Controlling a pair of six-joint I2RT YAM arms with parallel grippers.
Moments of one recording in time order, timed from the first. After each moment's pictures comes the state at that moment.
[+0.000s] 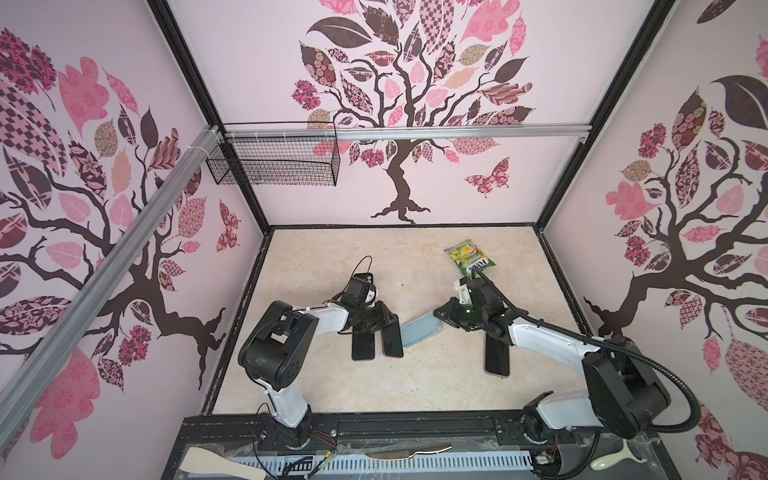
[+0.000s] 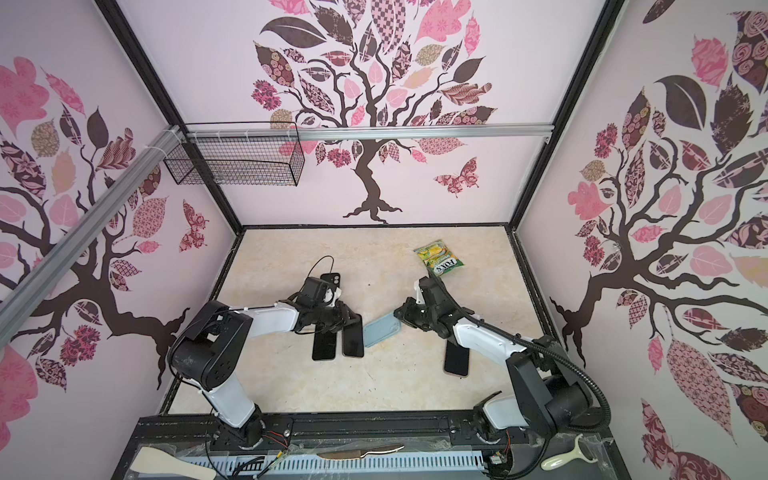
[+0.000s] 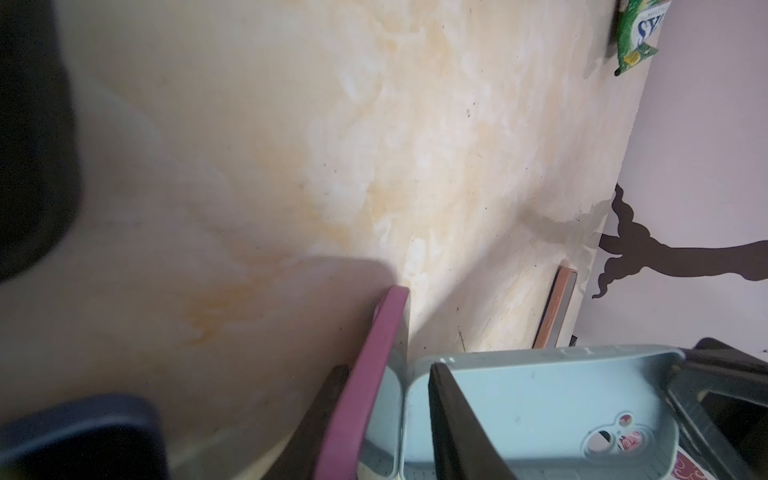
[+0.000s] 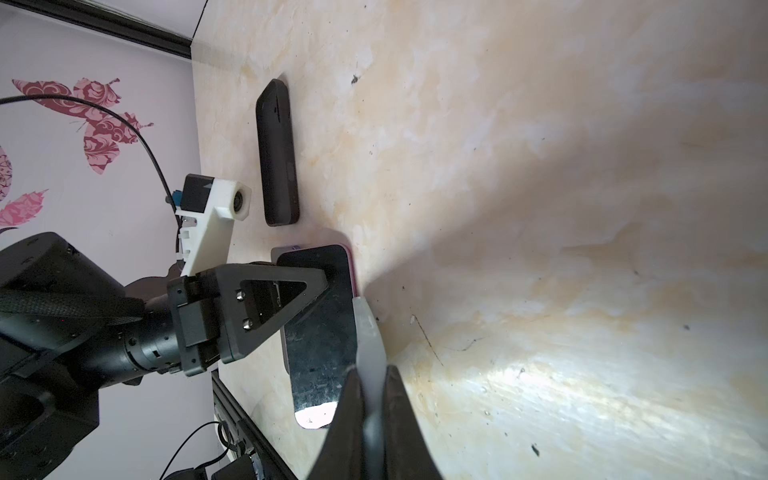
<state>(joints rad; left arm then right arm) -0.44 1.75 0.82 -0.03 0.54 -0.79 0.48 1.39 0.68 -0.01 -0.37 0.90</state>
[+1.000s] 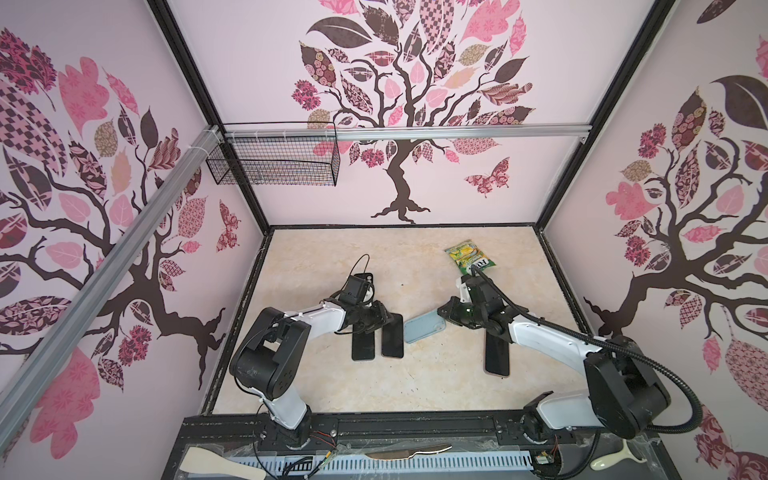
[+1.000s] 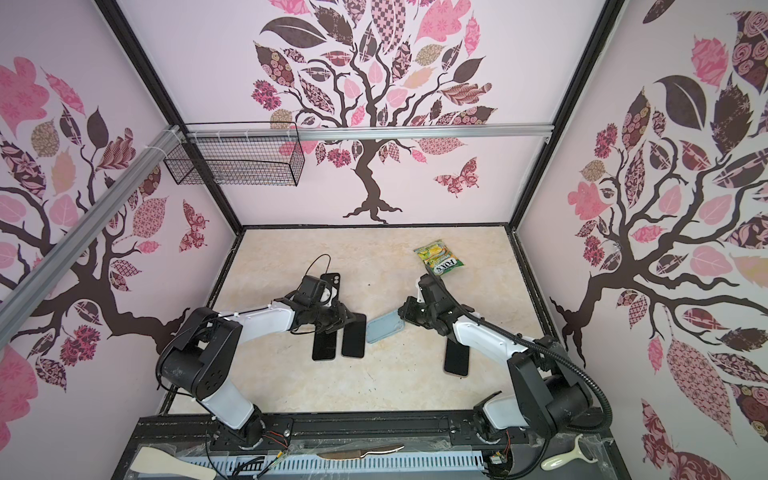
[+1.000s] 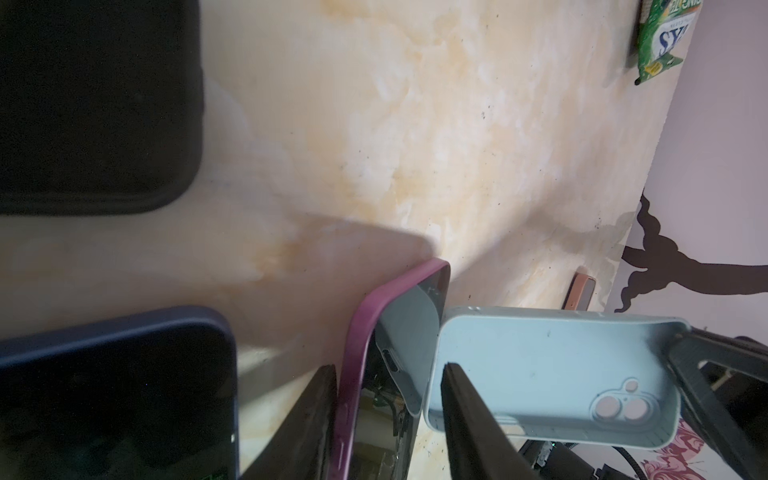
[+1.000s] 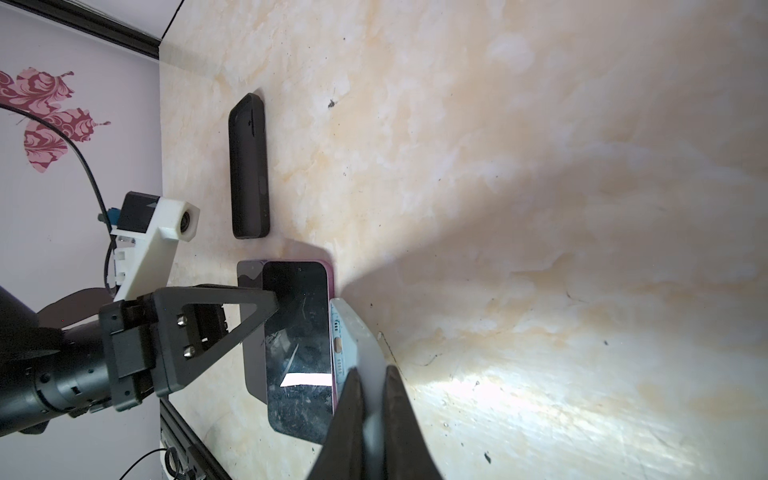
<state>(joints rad) -0.44 1.67 0.83 -0.16 0.47 -0.78 0.48 1.39 0.71 -0.09 -0.28 0.80</state>
